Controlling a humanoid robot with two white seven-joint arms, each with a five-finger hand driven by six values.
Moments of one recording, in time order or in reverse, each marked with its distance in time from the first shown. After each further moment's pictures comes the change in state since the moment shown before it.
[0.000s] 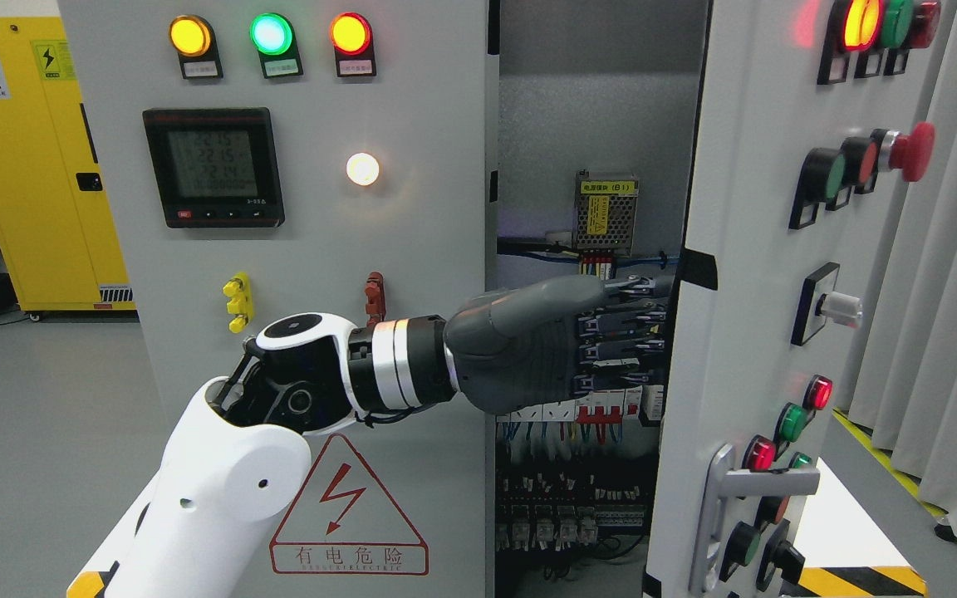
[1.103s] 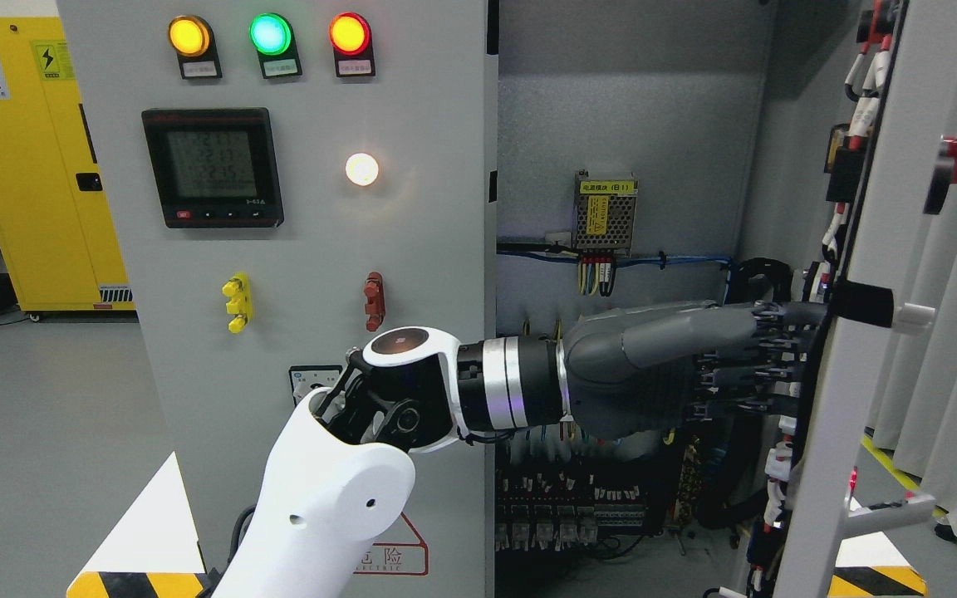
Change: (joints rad) left arm 0.005 -0.182 -0.018 0.024 -0.130 -0.008 0.014; right arm 0.000 -0.017 -0.001 0.000 0.000 0.002 0.002
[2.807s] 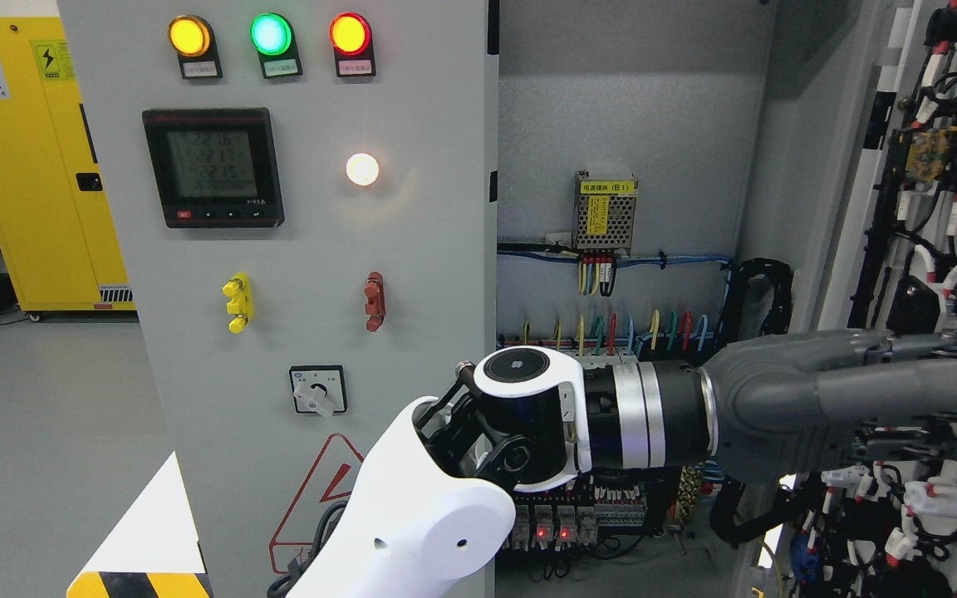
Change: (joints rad) left arm -0.069 -0.078 -0.181 -0.046 0.114 -0.079 0.207; right arm 0.000 -0.018 -0.001 0.000 0.000 -0.001 -0.002
